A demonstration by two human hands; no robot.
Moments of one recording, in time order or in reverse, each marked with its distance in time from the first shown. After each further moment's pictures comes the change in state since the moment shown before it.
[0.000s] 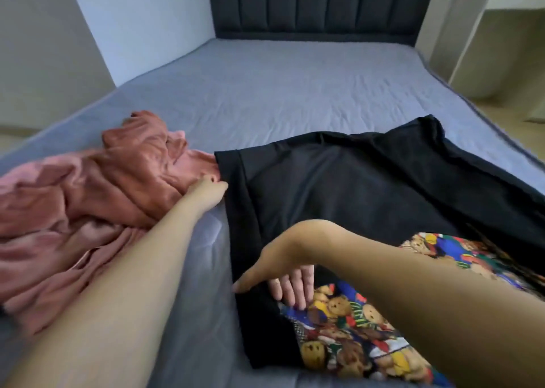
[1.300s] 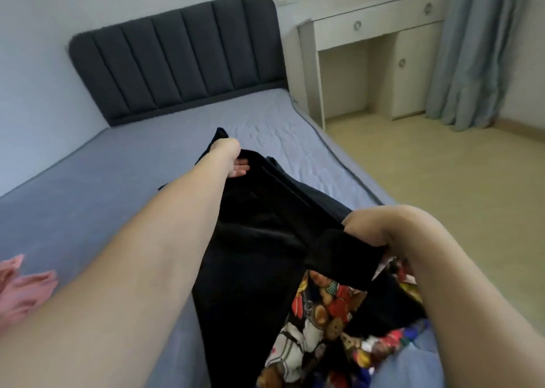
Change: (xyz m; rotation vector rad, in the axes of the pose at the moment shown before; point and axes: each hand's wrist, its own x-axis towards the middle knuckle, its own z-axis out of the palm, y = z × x) left_hand -0.068 0.462 0.226 -0.494 -0.199 0.119; right_hand -0.146 0.447 -0.023 0.828 0.559 -0.022
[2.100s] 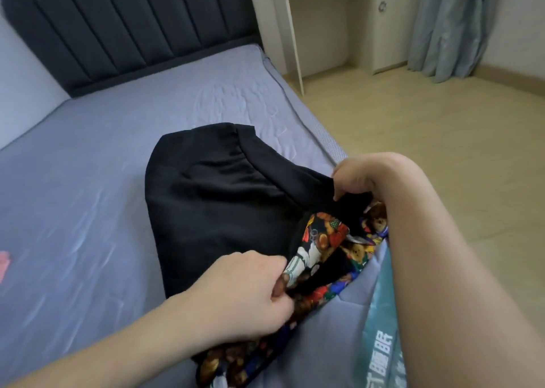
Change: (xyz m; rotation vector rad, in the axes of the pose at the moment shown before) left_hand -0.277 -0.155 0.052 1.410 -0.422 0.815; right_hand 0.040 0.077 -0.064 -0.033 0.232 0.009
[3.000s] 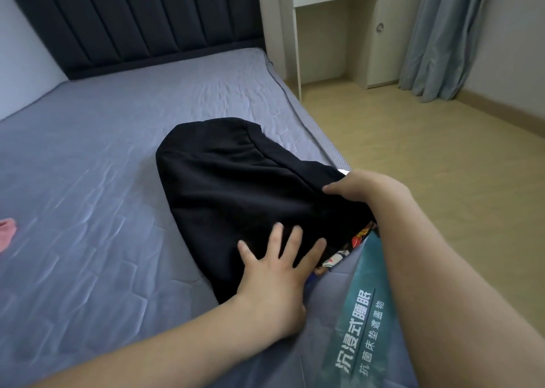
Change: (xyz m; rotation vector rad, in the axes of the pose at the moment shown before) left_hand -0.012 0.036 0.068 0.153 0.028 -0.065; right_hand -0.033 0.018 0.026 -0.156 0.248 0.131
